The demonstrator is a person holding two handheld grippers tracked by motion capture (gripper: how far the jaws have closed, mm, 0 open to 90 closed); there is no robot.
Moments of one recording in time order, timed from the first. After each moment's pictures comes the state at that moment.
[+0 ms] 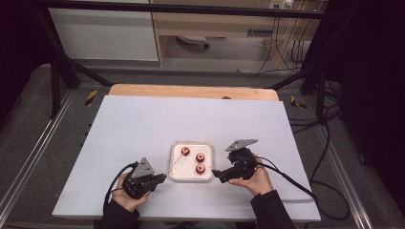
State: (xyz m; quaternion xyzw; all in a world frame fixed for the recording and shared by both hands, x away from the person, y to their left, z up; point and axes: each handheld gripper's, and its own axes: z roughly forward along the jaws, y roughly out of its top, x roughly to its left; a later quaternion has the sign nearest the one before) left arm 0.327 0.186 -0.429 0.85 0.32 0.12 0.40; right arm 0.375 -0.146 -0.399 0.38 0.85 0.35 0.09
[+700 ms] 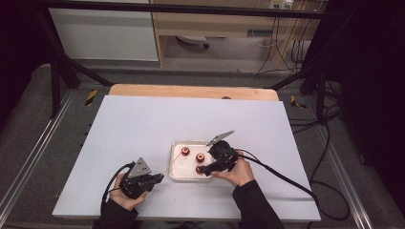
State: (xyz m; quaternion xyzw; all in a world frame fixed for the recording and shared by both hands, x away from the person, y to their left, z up) left arm 0.327 0.193 -0.431 0.85 0.33 0.13 0.40; right arm 0.400 -0.097 -0.401 0.36 0.88 0.31 0.05
